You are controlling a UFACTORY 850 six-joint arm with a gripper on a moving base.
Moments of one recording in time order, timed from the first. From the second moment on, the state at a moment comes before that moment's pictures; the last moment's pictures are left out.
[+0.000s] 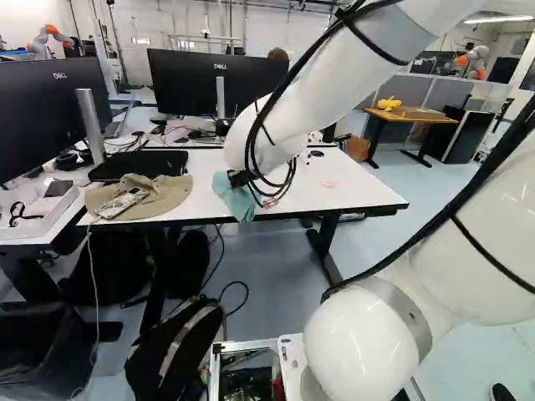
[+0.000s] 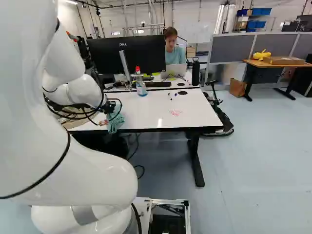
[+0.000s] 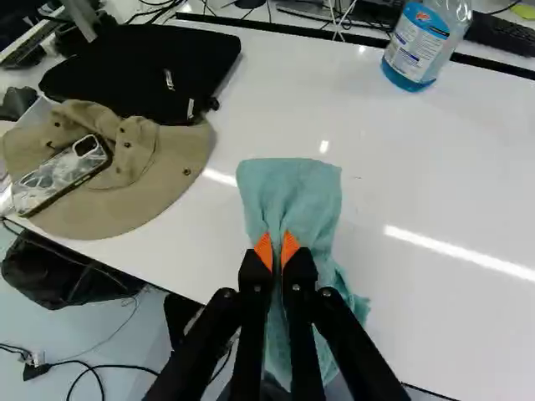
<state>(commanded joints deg) 24.8 12.8 -27.3 3.4 4.8 0.0</state>
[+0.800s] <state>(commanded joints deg) 26.5 14.6 -25.7 3.4 4.8 0.0</state>
